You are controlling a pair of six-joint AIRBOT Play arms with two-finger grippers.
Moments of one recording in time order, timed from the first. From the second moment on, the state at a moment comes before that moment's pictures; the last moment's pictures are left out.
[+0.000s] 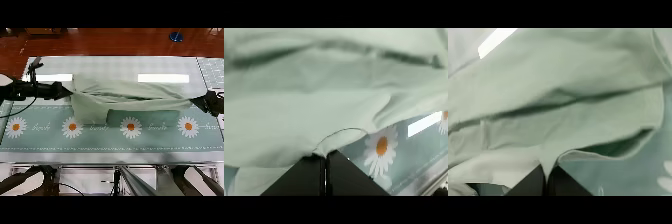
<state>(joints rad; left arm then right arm) 0.11 -1.23 0.97 0.68 -1.13 -1.16 -0.65 -1.01 0.77 -0.71 1.19 1.17</state>
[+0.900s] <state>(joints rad) 0.11 -1.87 1.67 0.65 -1.22 -1.24 -0.49 -1.46 1.02 -0.67 0.85 1.19</state>
